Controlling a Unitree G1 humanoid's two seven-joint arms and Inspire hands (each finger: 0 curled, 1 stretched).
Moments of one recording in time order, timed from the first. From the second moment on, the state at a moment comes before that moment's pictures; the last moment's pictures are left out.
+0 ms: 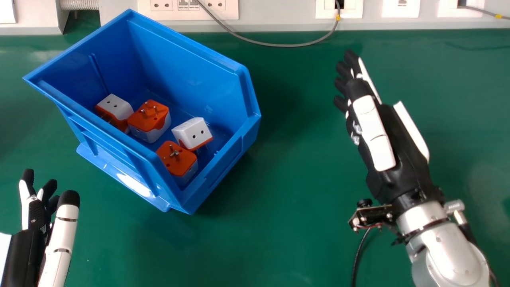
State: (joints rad) left arm 0.73 0.06 0.29 -0.49 0.04 -0.09 -0.07; right arm 0.09 -0.09 0.06 -0.17 0.16 0.01 0.21
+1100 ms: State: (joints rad) left arm 0.64 0.08 0.30 -0.40 0.03 -0.17 -0.07; right arm 0.19 -0.16 -0.02 -0.15 0.11 -0.07 0.24
